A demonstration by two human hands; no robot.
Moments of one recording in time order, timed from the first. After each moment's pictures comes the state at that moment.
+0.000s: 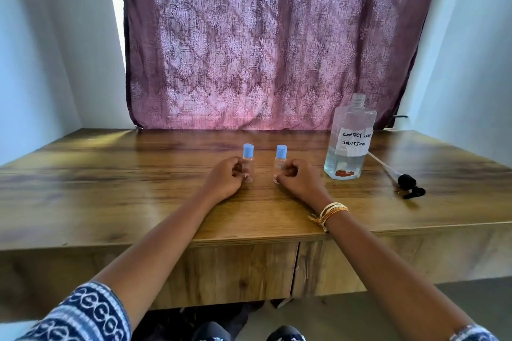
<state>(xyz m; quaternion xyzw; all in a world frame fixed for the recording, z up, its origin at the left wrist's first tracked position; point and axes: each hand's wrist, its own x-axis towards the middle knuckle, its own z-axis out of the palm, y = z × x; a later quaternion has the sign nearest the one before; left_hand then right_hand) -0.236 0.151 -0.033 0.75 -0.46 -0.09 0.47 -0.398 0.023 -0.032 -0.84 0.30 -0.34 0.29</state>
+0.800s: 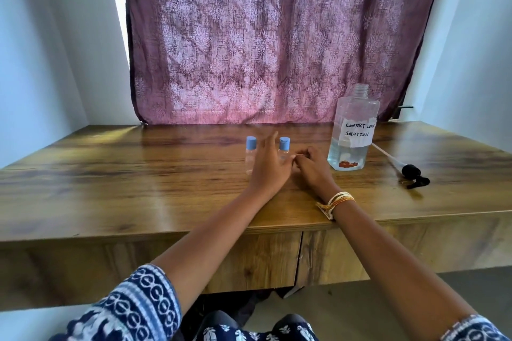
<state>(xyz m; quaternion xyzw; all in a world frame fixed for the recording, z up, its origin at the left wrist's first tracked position) -0.323 0.115 -0.020 0.70 -0.49 0.08 0.51 -0.401 0.016 -0.029 -0.75 0.33 -0.39 0.42</state>
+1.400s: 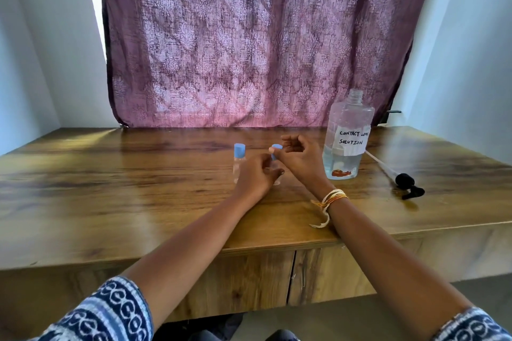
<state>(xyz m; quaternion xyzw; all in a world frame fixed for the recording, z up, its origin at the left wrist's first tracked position) -0.293 0.093 -0.029 0.72 -0.47 -0.03 0.51 -0.386 0.007 -0.004 -0.74 0.23 -0.49 0.39</state>
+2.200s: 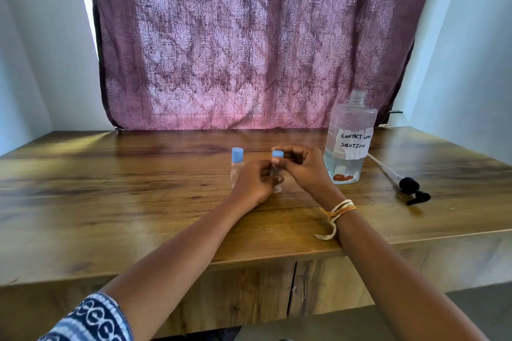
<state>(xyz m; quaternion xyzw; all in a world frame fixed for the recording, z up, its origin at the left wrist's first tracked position) -0.291 0.096 -0.027 0.70 -0.50 -0.11 0.51 -0.393 0.001 -0.009 -0.76 0.16 -0.44 0.46</state>
